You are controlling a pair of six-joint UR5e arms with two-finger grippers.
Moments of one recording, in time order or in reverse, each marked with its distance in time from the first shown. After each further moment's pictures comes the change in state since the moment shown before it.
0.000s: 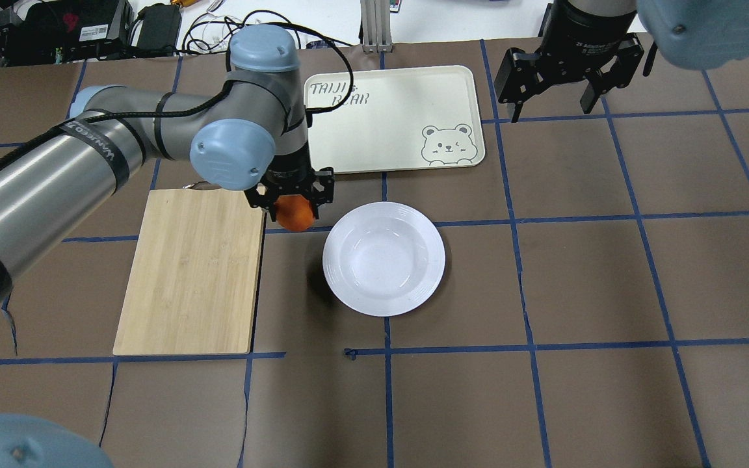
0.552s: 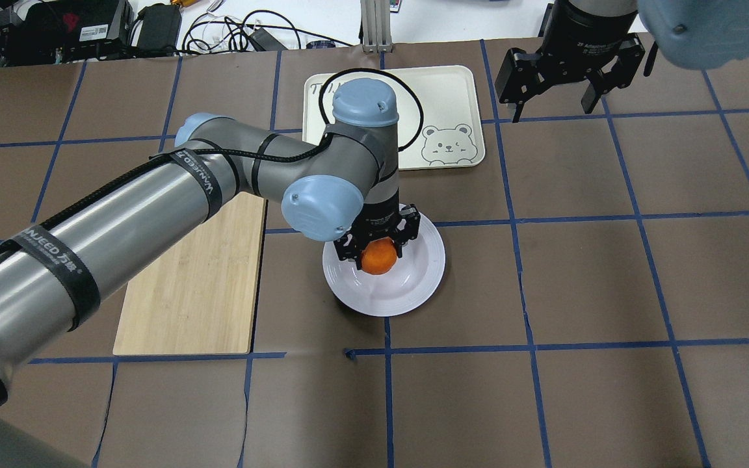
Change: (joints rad) left arm -0.159 -0.054 -0.034 0.065 -0.145 -0.313; right arm -0.002 0.000 0.000 0.001 -0.002 0.000
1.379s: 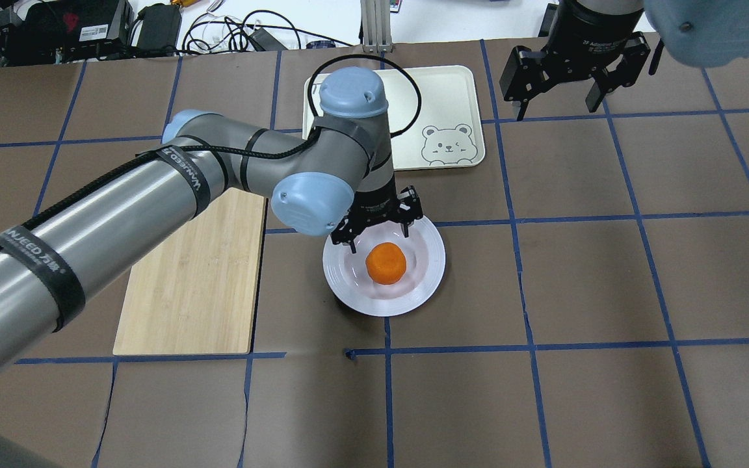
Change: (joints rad) left arm 0.038 0.052 0.048 -0.007 -0.010 0.075; right arm -0.011 0.000 -0.002 -0.004 0.001 -0.002
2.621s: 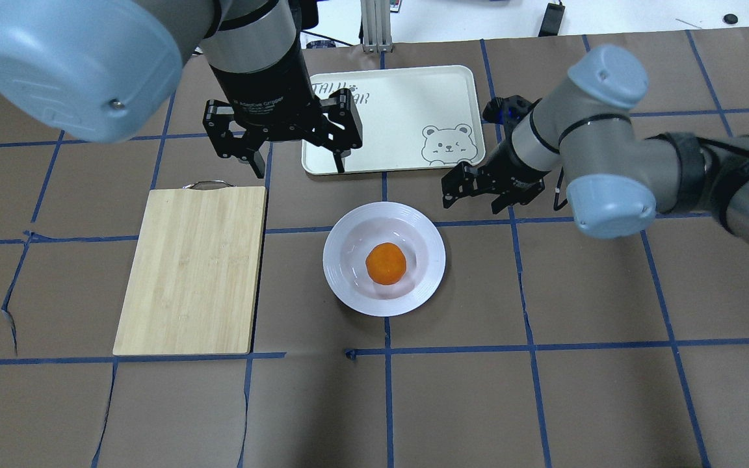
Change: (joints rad) left arm 0.097 0.319 0.211 -0.435 0.074 0.398; right arm -0.041 0.107 0.569 -0.686 0.428 0.010
